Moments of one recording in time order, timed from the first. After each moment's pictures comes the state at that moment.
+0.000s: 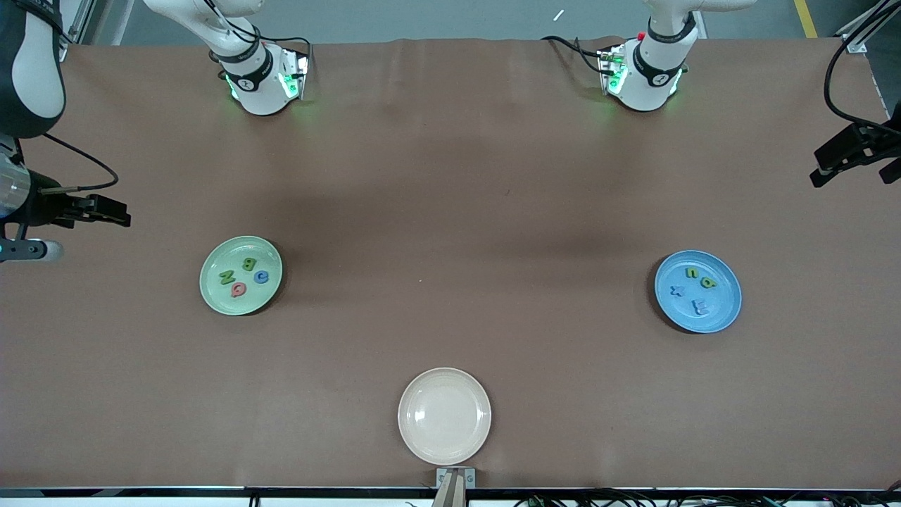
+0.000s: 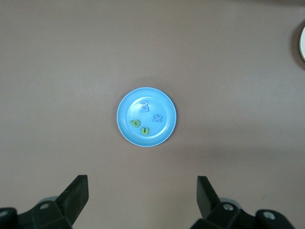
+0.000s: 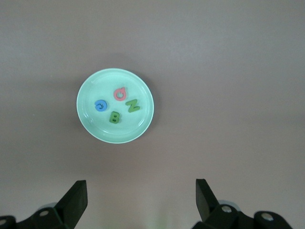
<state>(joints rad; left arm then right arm) -0.08 -0.04 0.07 -1.55 0.01 1.60 -0.03 -0.01 0.12 -0.08 -1.62 -0.04 1.60 -0.11</state>
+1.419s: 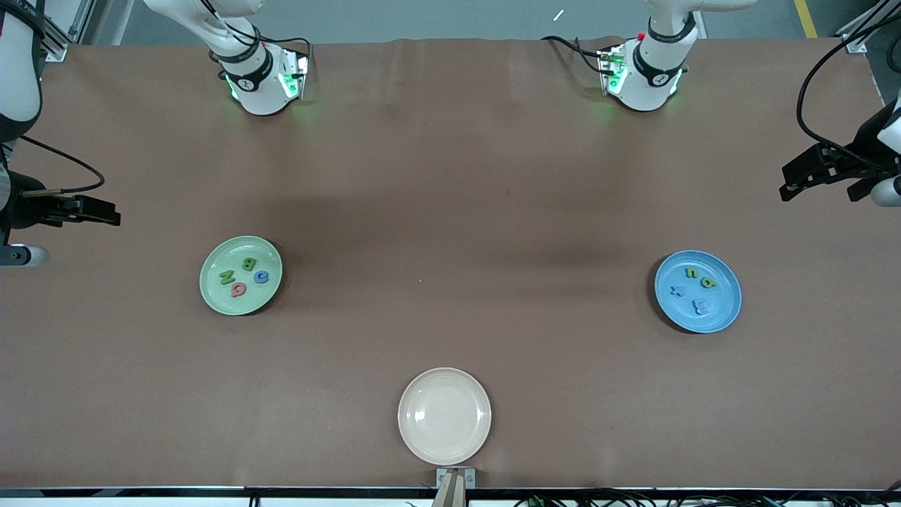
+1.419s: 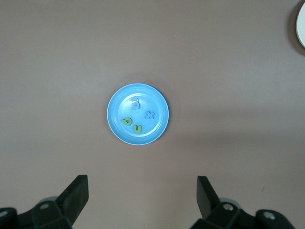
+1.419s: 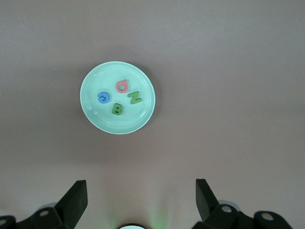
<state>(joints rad) -0.08 0.02 0.04 -1.52 0.01 1.59 -0.01 -0.02 0.18 -0.08 -1.49 -0.03 1.47 -0.11</state>
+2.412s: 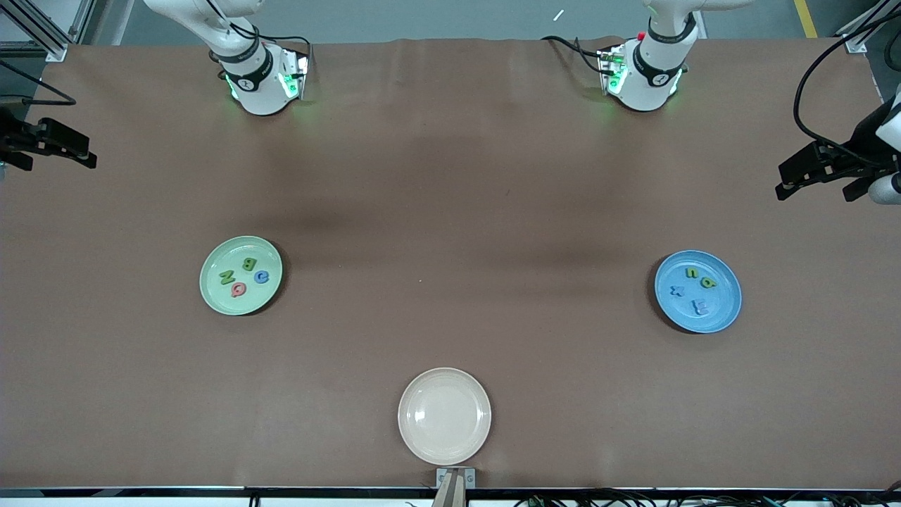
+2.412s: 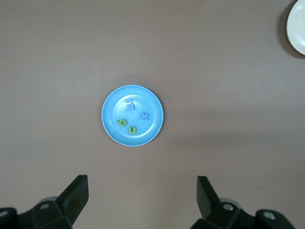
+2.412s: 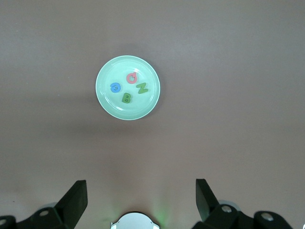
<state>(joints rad) 0.02 0.02 -0.07 -1.51 -0.01 1.59 -0.01 -0.01 -0.04 -0.06 -1.57 -0.03 1.41 -0.11</state>
